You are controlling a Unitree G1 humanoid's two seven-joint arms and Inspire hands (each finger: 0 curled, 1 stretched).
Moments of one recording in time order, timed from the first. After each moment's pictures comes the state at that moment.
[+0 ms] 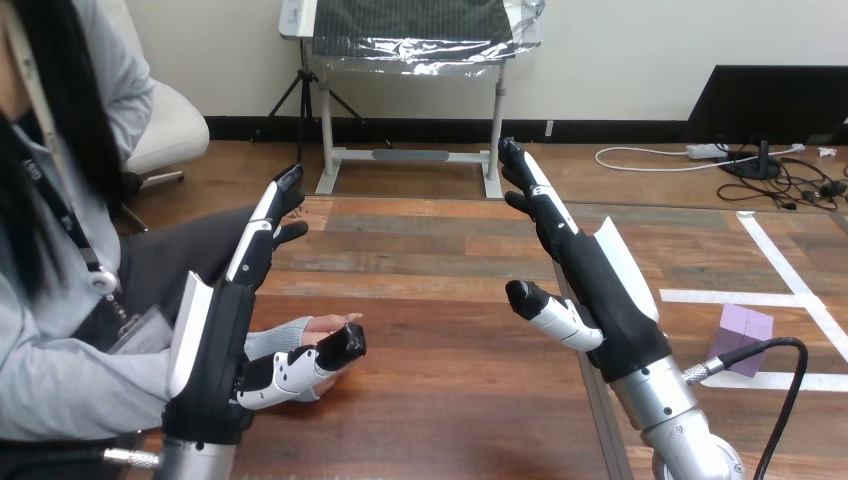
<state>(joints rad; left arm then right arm) -0.11 0.25 -0.02 0.74 0.36 -1.21 0.32 -0.37 -0.22 0.11 0.95 -0.19 -1.12 0.00</state>
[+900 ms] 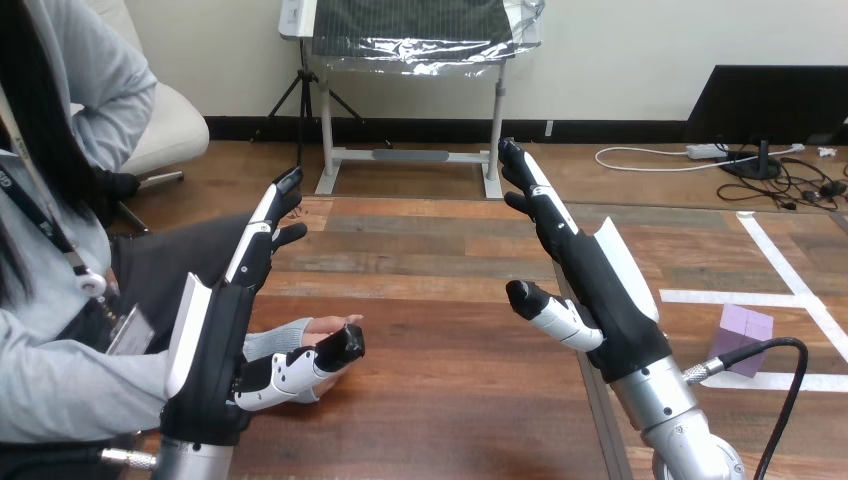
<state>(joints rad) -0.11 0.25 -0.02 0.73 0.30 -1.21 0.25 -0.37 -0.22 0.11 0.95 -0.20 -1.12 -0.01</state>
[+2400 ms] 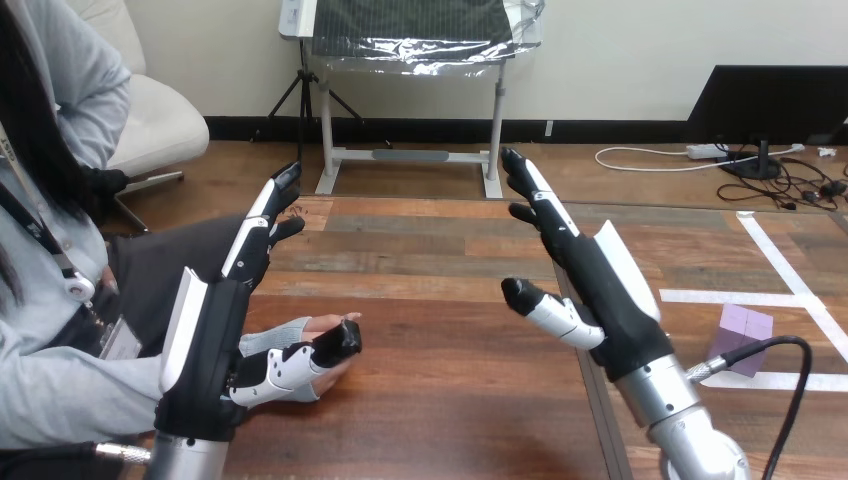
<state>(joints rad) -0.10 0.25 0.00 0.70 0.24 -1.19 0.17 -0.39 -0.24 0.11 0.98 -0.21 -1.07 -0.01</state>
